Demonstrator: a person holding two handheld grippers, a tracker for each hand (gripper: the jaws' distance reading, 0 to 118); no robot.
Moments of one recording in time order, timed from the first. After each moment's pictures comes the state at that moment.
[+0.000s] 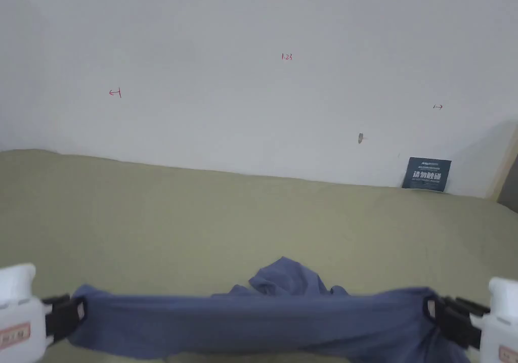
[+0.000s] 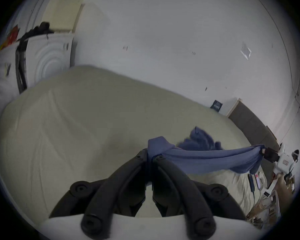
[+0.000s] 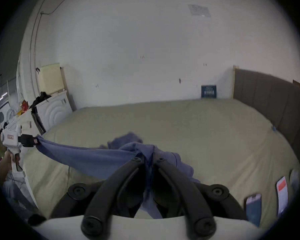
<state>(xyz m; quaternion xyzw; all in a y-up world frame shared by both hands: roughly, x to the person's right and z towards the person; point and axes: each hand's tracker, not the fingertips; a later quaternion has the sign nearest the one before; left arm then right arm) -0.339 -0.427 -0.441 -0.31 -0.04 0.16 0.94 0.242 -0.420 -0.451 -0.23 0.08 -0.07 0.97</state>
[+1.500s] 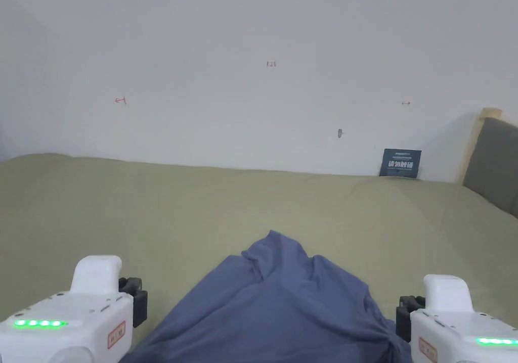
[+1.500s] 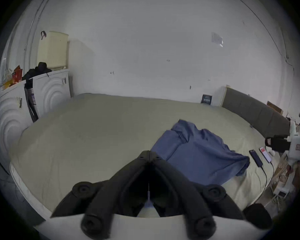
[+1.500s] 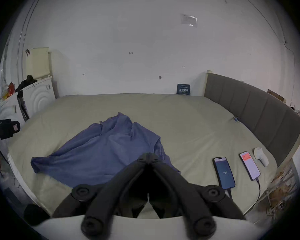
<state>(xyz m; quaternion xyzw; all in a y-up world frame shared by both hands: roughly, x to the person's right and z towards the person) -0.266 -0.378 -0.322 -0.24 -0.04 0.03 0.97 0.169 -0.391 -0.309 -0.23 -0.04 0.00 0.97</state>
